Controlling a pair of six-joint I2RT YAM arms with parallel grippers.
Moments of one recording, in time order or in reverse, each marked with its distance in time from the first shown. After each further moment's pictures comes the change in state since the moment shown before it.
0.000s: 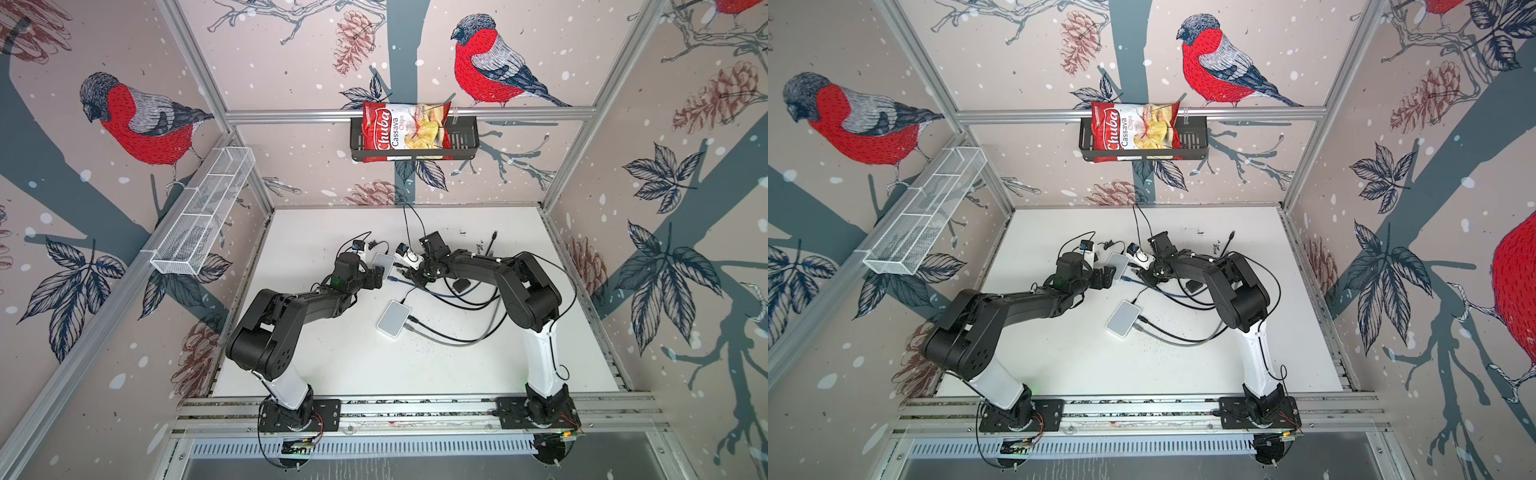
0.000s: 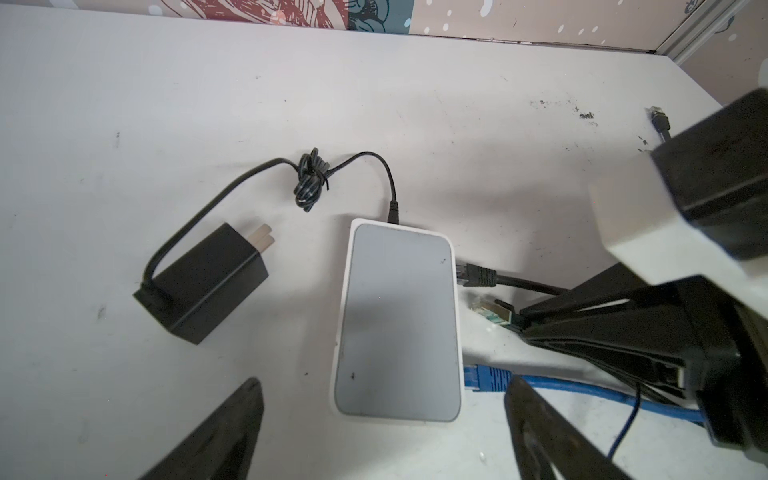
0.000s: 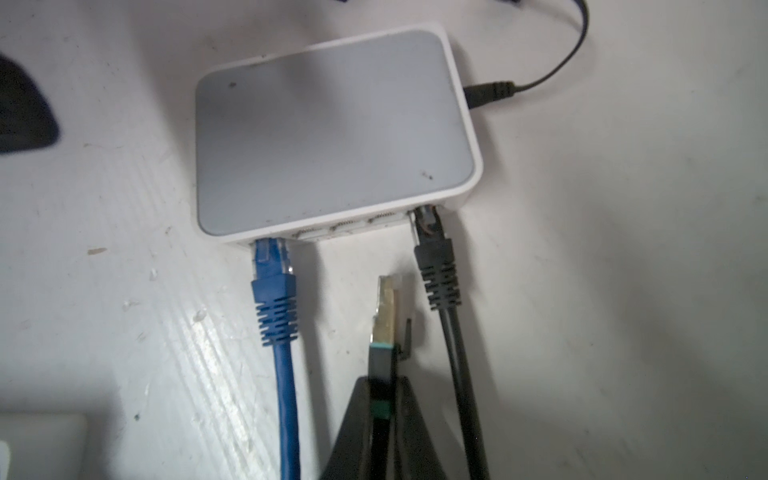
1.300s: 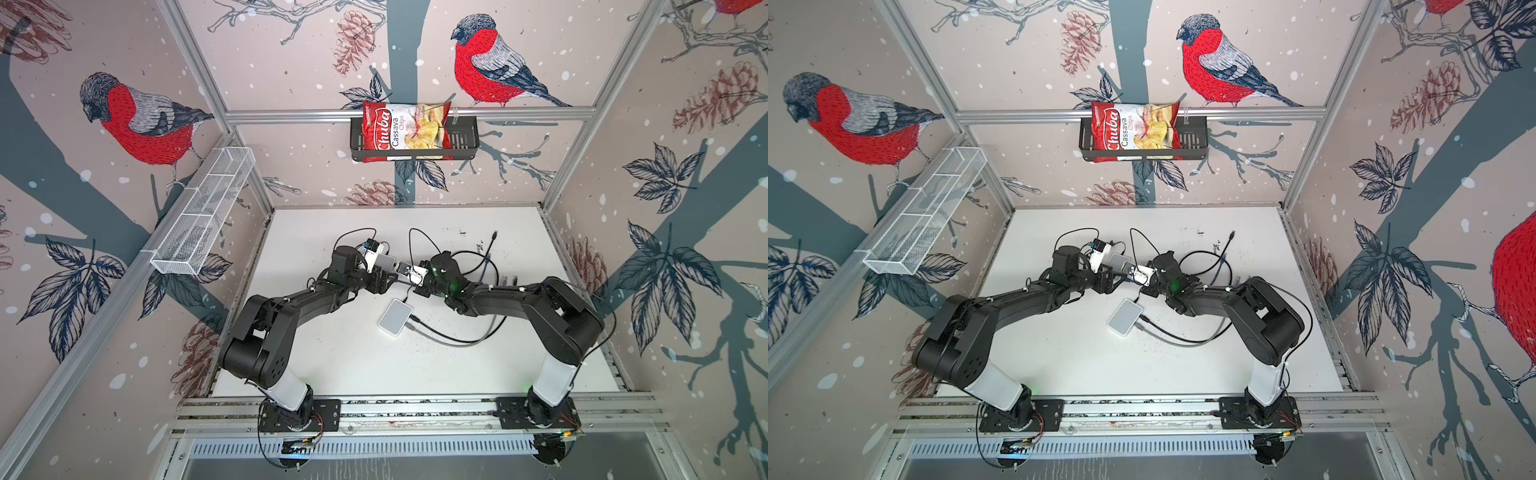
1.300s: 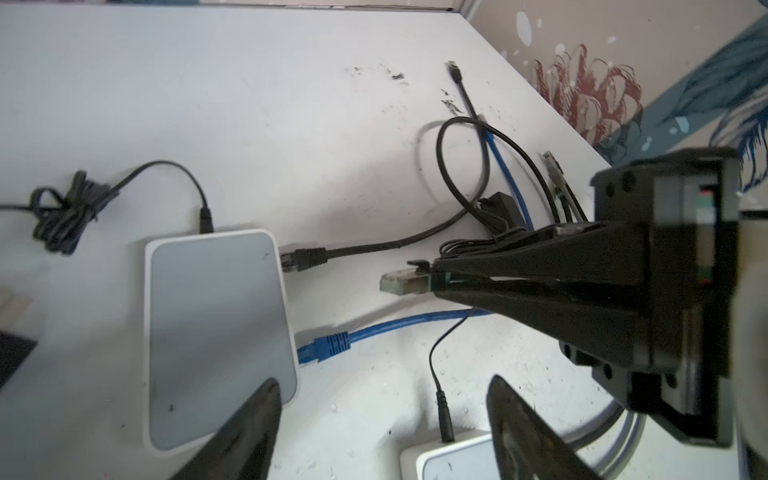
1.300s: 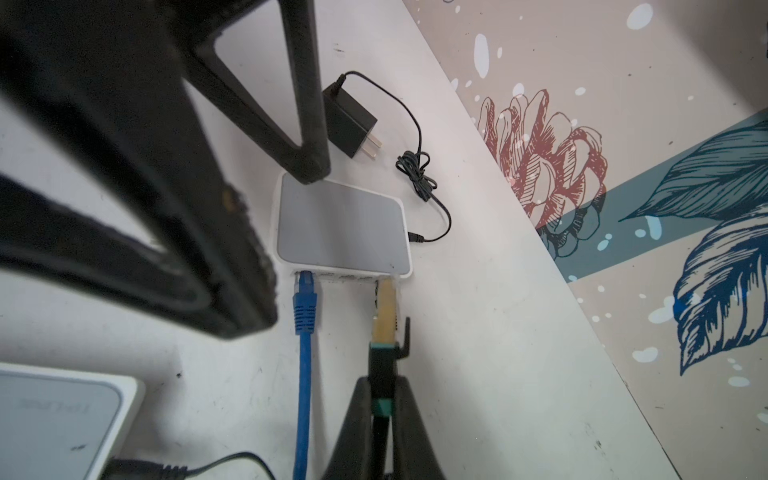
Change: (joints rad) left arm 0.021 -0.047 0.081 -0.151 0.489 0.193; right arm 0.126 -0.340 -0.504 0.623 0.258 -0.267
